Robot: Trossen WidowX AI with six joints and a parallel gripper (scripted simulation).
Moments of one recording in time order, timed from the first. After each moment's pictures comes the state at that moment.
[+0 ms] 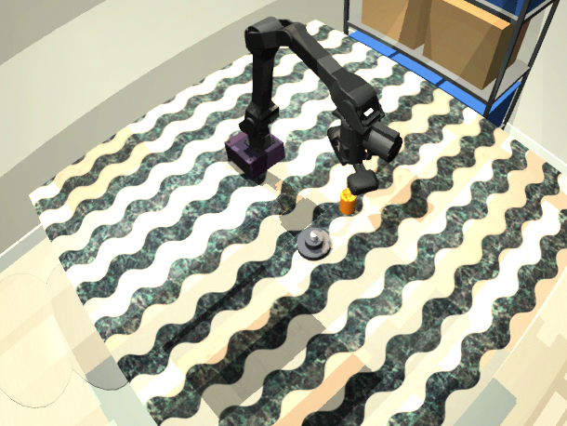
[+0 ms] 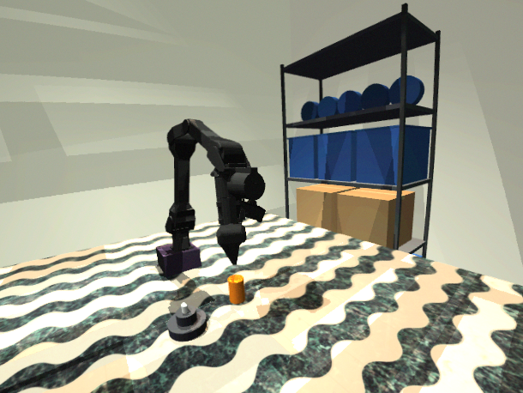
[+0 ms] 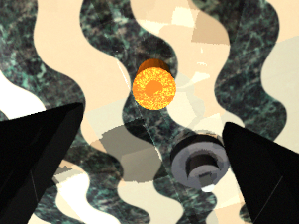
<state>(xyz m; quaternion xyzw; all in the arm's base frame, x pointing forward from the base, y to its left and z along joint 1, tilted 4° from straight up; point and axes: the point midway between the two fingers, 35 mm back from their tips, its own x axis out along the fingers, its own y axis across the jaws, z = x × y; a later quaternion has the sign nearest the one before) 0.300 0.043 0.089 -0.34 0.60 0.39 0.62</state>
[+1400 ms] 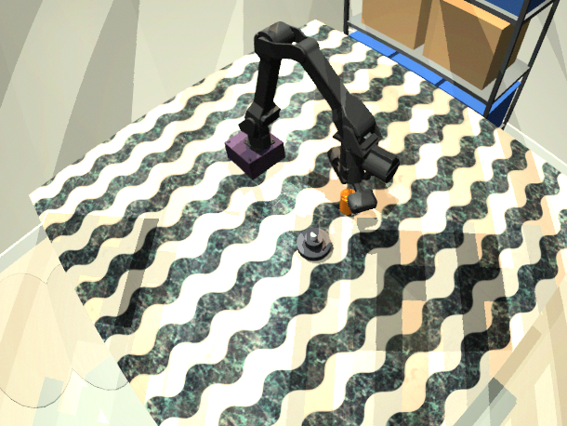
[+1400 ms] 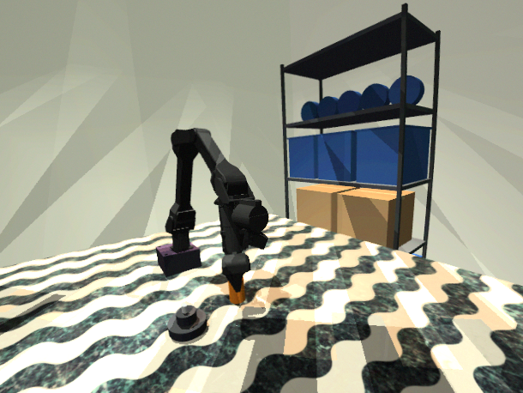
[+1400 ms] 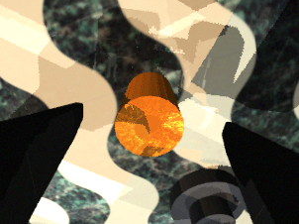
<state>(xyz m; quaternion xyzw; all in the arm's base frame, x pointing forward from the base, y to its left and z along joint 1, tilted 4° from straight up) 0.302 0.049 0.018 -0.35 0.59 0.39 0.61</state>
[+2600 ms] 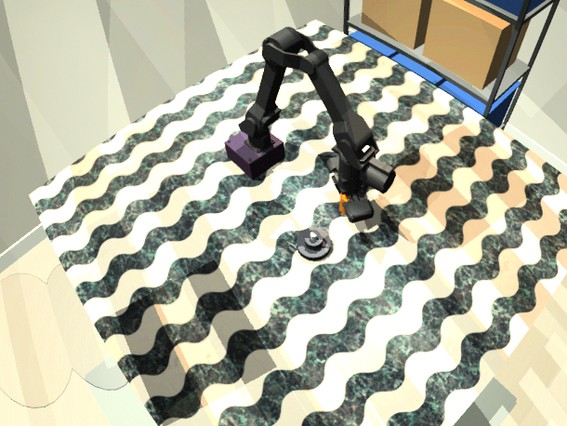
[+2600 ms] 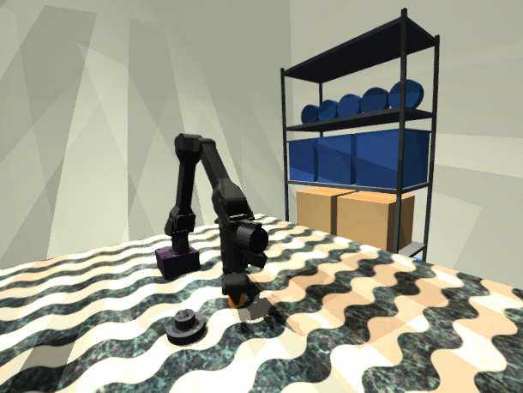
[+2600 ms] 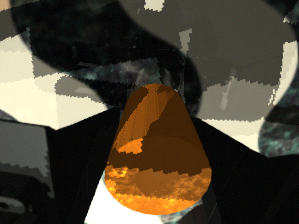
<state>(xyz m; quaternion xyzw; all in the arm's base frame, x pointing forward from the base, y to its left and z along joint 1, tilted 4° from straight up) 0.297 0.051 -0.024 -0.35 0.59 0.39 0.61</state>
